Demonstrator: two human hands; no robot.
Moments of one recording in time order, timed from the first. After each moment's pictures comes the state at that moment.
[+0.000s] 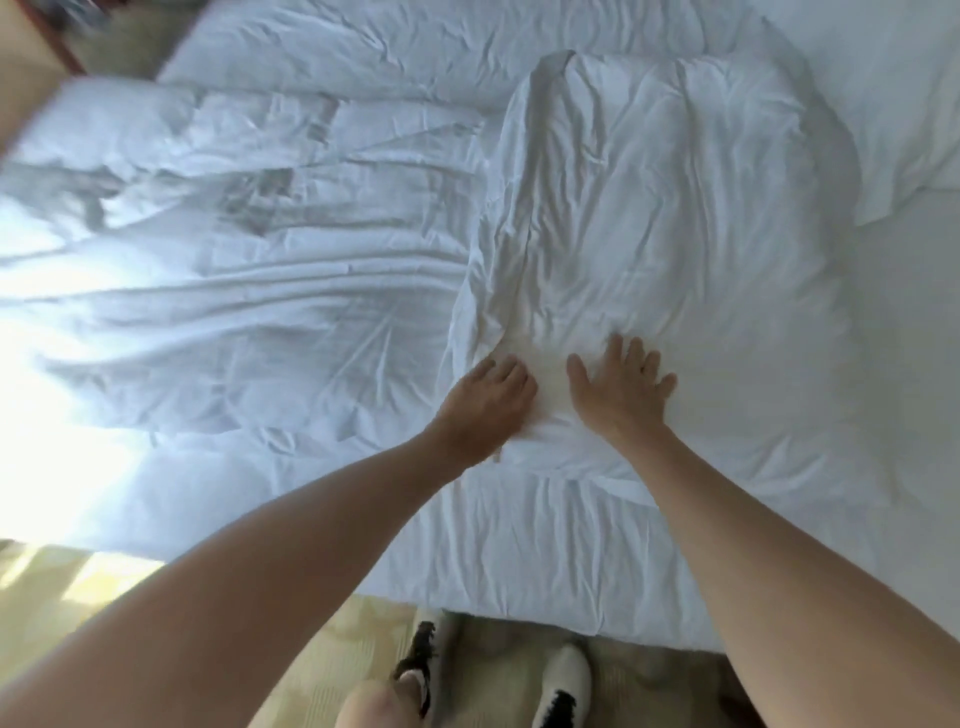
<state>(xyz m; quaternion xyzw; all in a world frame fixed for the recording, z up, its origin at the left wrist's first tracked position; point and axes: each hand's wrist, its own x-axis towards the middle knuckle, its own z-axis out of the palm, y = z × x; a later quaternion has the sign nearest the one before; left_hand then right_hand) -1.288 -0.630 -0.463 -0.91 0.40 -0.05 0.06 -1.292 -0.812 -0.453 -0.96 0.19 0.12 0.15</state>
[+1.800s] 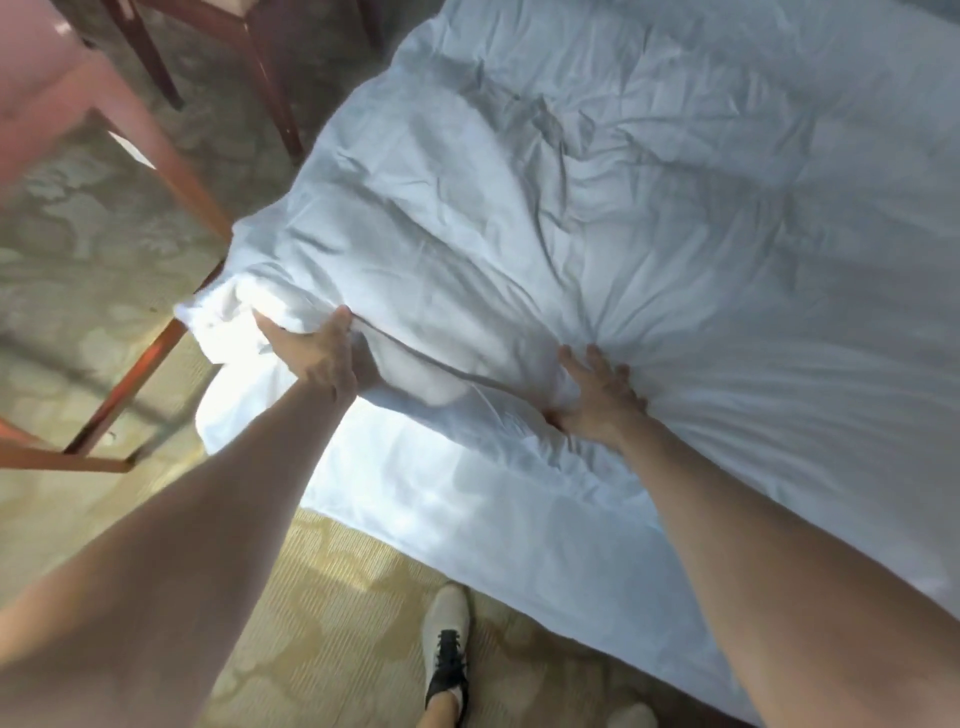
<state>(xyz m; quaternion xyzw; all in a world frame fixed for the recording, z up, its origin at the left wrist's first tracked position) -1.192 0.134 -0.534 -0.53 -0.50 -0.18 -0.66 -1.157 -0.176 -0.522 -0.93 -0.01 0.37 0.09</state>
